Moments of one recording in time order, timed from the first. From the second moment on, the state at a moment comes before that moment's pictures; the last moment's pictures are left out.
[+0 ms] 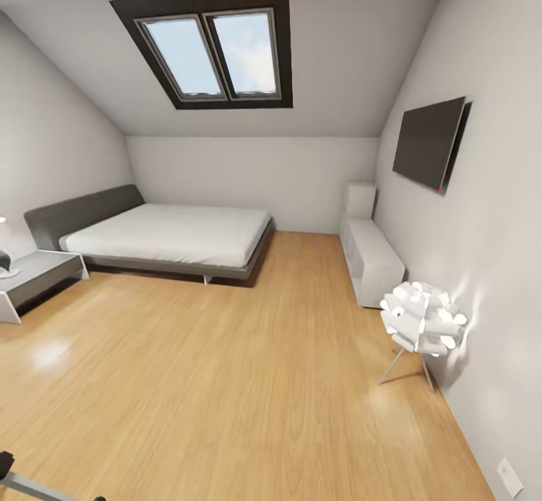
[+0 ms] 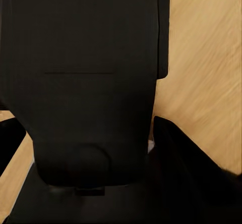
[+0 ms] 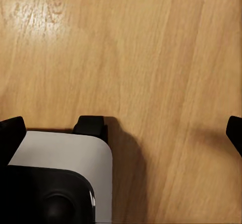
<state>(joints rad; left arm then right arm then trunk) -0.33 -0.03 0.23 0.00 0.22 0.11 0.16 -0.28 -0.18 -0.33 0.03 0.36 -0.02 0.17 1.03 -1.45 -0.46</state>
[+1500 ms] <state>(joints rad) -0.24 -0.02 0.22 0.00 0.22 -0.02 0.15 -0.20 -0.12 -0.34 0.03 0.35 -0.09 0.13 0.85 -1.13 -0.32</state>
